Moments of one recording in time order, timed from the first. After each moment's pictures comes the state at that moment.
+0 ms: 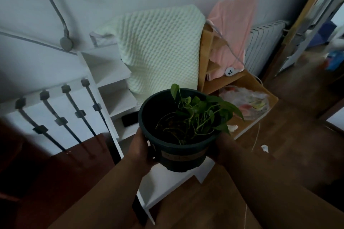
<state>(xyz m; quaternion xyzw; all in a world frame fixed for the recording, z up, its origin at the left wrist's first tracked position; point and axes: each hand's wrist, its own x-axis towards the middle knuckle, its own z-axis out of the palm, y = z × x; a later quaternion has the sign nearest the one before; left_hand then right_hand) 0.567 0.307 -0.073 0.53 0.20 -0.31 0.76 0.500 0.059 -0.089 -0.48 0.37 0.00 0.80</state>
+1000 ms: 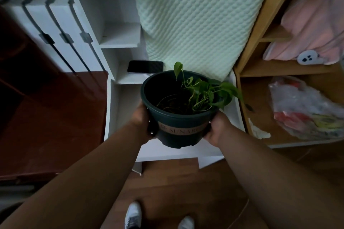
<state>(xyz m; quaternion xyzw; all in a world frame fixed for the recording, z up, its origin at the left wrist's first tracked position) 0.578 0.211 -0.198 0.50 0.40 -0.18 0.75 0.601 -0.022 -0.217 -0.52 0.33 0.20 0.76</state>
